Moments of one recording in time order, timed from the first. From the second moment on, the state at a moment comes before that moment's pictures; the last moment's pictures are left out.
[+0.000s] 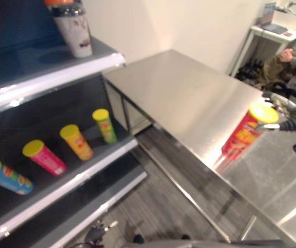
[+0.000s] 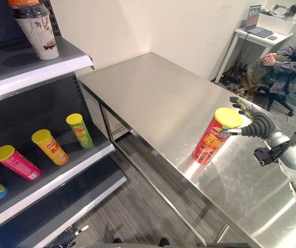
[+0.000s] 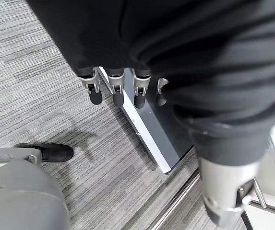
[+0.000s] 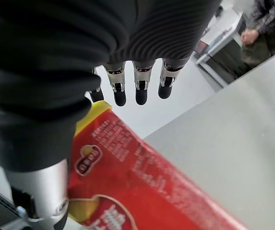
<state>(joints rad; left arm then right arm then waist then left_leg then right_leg) 0.20 0.27 0.00 0.94 -0.22 -0.07 -0.08 -0.05 -1.08 -0.08 0.00 0.38 -0.05 0.20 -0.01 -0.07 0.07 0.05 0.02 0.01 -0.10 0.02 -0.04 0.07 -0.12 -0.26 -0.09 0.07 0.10</state>
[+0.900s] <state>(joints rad) 0.19 0.27 -0.04 0.95 -0.22 -0.07 -0.09 -0.12 -1.23 0.03 0.01 0.45 -0.03 0.30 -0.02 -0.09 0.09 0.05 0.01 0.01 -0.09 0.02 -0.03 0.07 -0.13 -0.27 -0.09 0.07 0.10</state>
